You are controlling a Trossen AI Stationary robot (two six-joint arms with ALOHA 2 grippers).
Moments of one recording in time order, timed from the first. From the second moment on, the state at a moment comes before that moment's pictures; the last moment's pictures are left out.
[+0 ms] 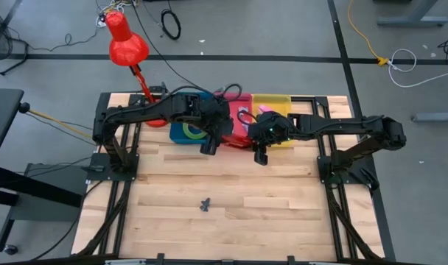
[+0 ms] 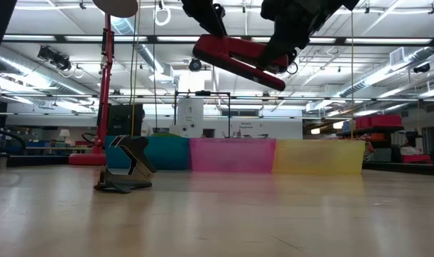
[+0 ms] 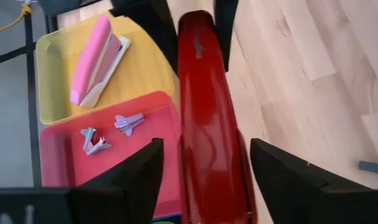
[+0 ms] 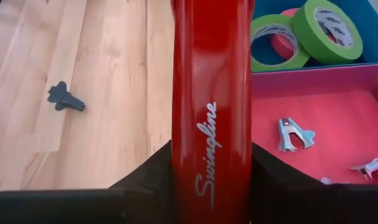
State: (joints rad) left arm 0.13 1.77 1.87 -1.03 0.00 0.44; right arm -0.11 1.38 1.12 -0.49 -0.05 -0.02
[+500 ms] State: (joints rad) left arm 0.12 1.74 1.87 -1.03 -0.12 0.44; right arm -0.12 1.37 1.12 -0.52 -0.03 -0.03
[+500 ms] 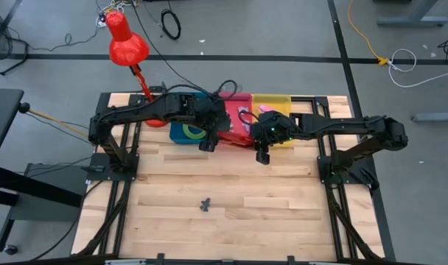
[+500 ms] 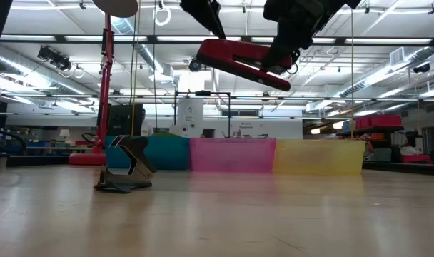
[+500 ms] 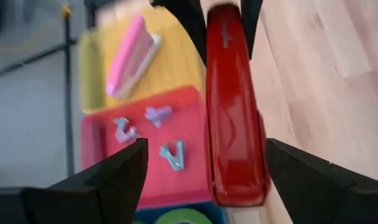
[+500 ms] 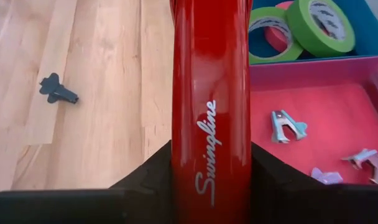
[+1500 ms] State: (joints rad) left arm 0.10 1.53 1.87 -1.02 -0.10 0.33; right arm -0.36 1.26 1.12 -0.85 0.14 0.08
